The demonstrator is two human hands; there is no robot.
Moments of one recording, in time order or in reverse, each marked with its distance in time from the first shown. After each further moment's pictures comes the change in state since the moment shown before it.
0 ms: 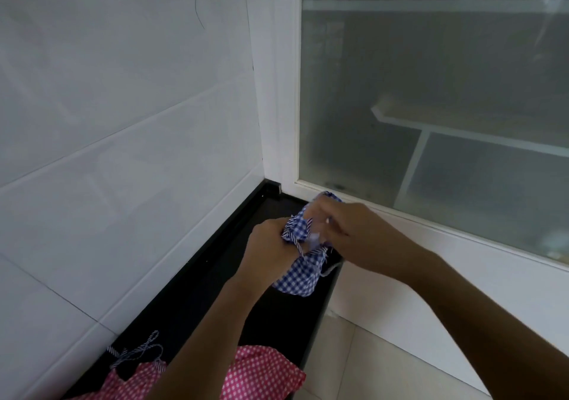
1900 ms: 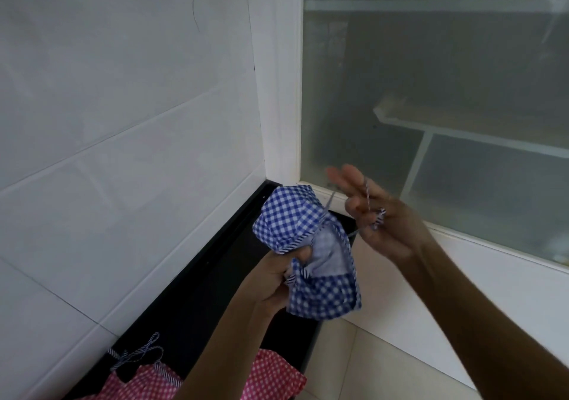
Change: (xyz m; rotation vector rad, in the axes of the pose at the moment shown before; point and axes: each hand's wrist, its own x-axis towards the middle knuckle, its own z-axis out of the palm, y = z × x) left_hand -0.026 0.004 0.013 -1.246 -0.277 -0.355; right_hand 0.015 0.053 -0.012 1.853 -0.229 -0.065
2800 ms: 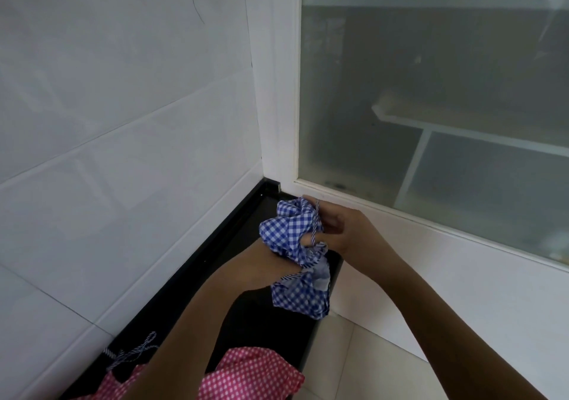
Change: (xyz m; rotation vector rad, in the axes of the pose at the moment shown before) left_hand -0.001 0.038 -0.003 1.101 0.048 -0.012; right_hand 0.004 0.046 0.014 -1.155 0.332 -0.012
